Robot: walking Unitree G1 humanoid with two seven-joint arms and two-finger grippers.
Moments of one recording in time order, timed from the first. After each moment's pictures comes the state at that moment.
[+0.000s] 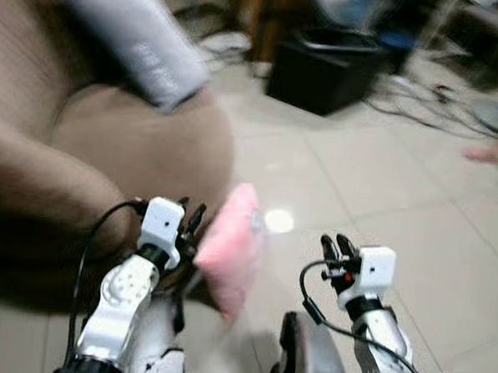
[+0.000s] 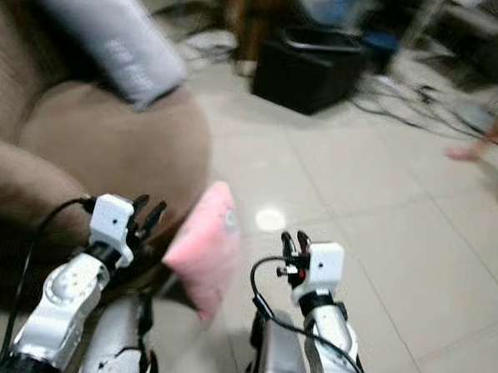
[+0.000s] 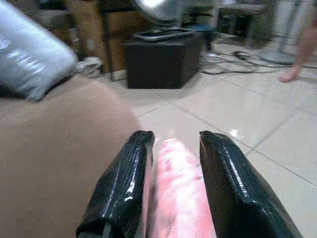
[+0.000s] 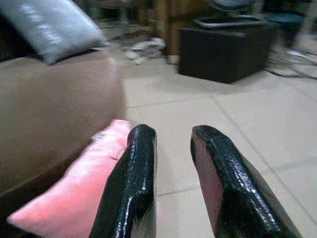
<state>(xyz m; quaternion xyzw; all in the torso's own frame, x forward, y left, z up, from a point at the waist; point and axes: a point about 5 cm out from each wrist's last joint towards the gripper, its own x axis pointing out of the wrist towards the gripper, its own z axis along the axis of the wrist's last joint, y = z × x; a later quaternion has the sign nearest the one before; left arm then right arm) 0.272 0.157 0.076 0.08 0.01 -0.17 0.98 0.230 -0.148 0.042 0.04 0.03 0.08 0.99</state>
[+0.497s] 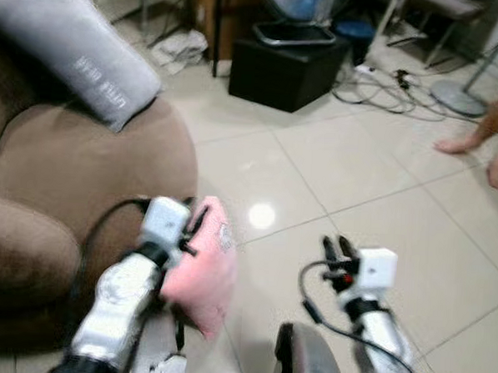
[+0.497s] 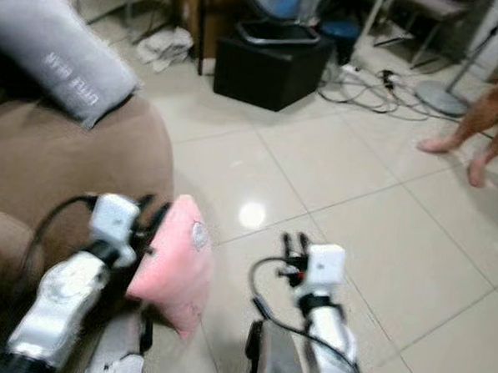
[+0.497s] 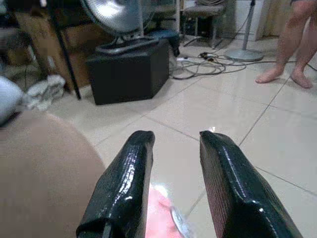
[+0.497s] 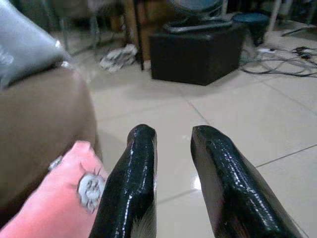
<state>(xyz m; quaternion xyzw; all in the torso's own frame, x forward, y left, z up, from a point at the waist) 0.270 0.162 0.079 0.10 0.00 -0.19 0.98 0.231 -0.141 0.045 0.05 0.03 0.09 0.99</state>
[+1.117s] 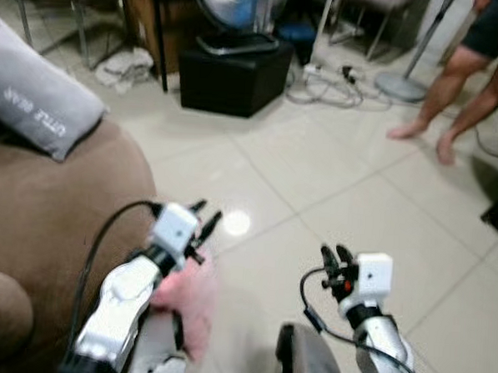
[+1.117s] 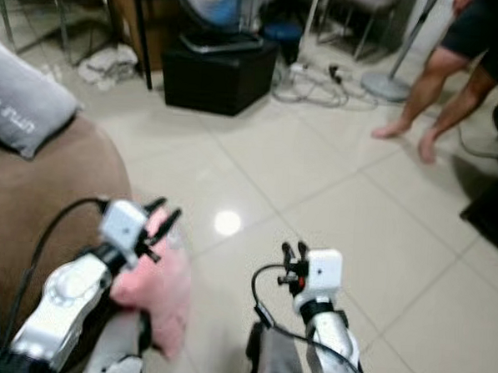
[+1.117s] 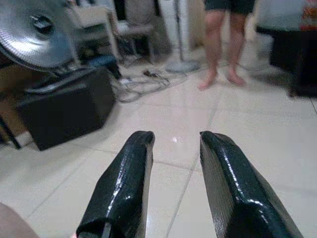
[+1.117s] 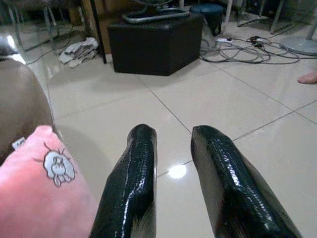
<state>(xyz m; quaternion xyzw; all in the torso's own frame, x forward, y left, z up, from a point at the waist) 0.271 0.149 0.071 0.14 0.00 -0.26 0.95 0.225 -0.146 0.032 0.03 0.07 0.10 0.99</state>
